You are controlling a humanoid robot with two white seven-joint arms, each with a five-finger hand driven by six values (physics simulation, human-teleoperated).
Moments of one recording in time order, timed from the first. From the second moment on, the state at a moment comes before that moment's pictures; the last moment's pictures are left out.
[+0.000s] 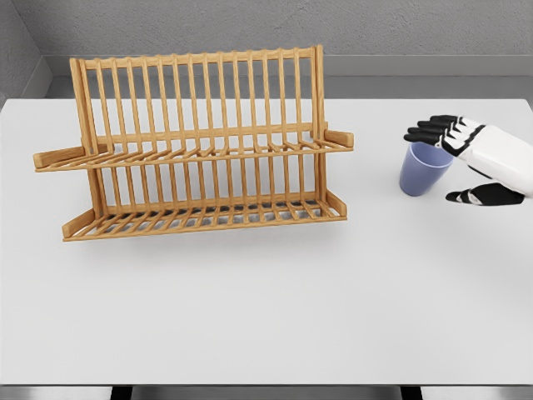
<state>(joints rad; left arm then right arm) 0.05 0.00 -0.11 -0.03 -0.25 -0.13 -0.16 -0.25 -1.12 0.42 -1.68 0.17 -0.61 0.03</state>
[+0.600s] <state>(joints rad) 0.05 0.00 -0.11 -0.03 -0.25 -0.13 -0.16 -0.68 -1.09 0.33 -1.55 0.17 -0.43 0.57</state>
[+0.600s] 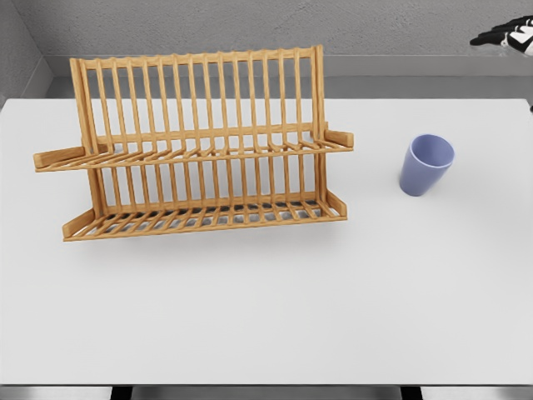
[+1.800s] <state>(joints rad) 0.05 0.00 -0.11 -0.03 -0.25 -0.13 -0.16 -0.81 -0.88 0.77 -1.25 0.18 -0.43 0.61</state>
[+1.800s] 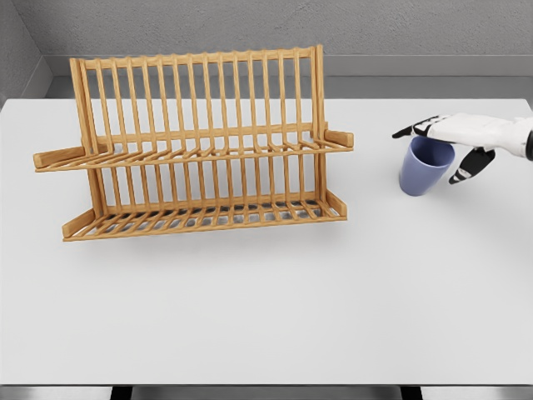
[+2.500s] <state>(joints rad) 0.05 0.00 -0.11 -0.03 -0.25 -0.13 -0.16 -0.84 -0.87 0.78 -1.22 0.19 -0.43 0.61</state>
